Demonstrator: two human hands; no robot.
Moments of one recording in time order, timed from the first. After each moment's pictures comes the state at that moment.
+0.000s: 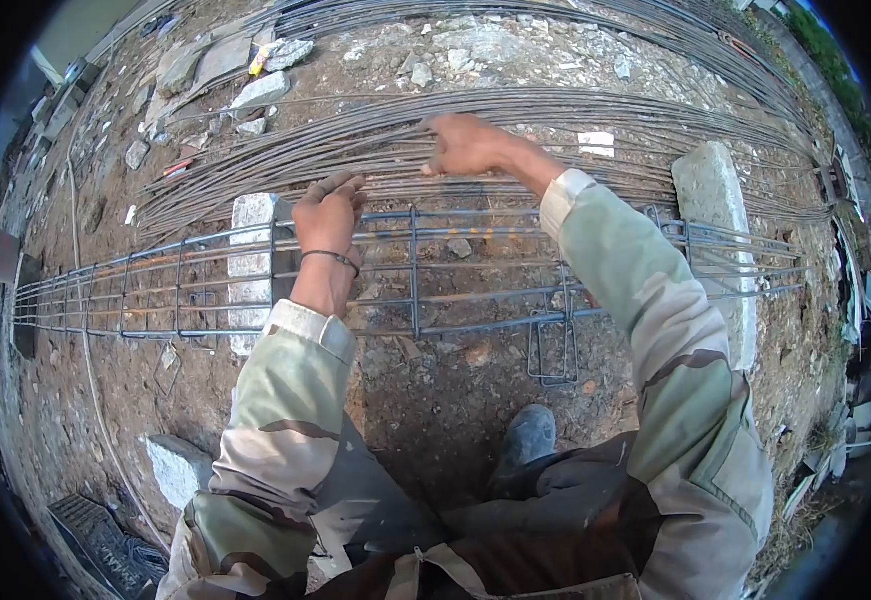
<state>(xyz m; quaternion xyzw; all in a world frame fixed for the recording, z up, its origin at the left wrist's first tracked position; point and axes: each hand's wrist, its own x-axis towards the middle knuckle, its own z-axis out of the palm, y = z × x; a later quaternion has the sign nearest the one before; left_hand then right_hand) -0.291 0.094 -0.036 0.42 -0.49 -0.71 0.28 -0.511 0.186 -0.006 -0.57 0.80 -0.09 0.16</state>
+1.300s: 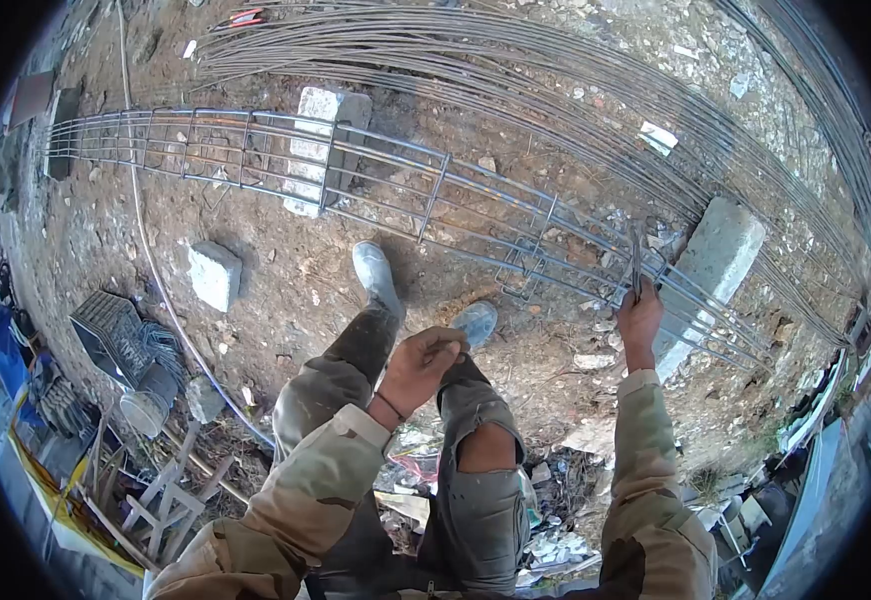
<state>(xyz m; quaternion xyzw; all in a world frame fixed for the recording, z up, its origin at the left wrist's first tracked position) -0.213 0.305 0.172 0.48 -0.35 -0.80 -0.03 -0.567 0.531 0.070 -0.30 0.94 -0.10 0.16</state>
